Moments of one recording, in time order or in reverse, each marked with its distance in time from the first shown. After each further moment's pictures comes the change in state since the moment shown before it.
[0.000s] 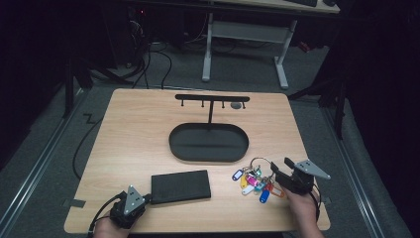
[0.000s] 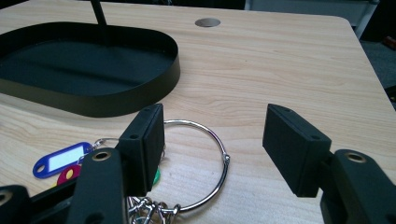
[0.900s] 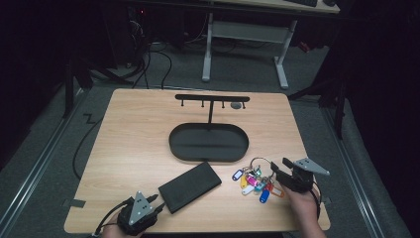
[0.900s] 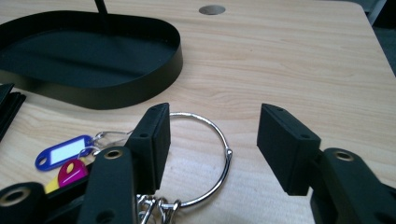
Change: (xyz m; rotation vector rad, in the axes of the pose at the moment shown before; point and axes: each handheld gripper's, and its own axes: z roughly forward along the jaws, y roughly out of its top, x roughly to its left) left arm -0.023 0.013 -0.009 -0.111 -0.061 0.039; right arm -0.003 0.003 0.003 0.056 0.024 0.006
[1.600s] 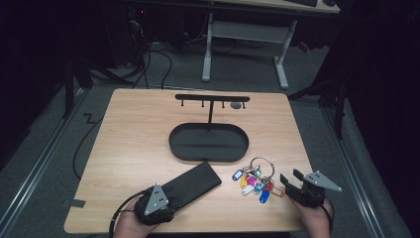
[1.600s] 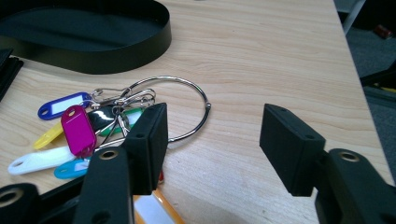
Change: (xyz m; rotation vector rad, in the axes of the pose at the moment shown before) left arm -0.010 0.029 0.034 -0.029 -0.140 0.105; right arm -0.004 -0.024 -0.040 0.008 -0.051 -0.042
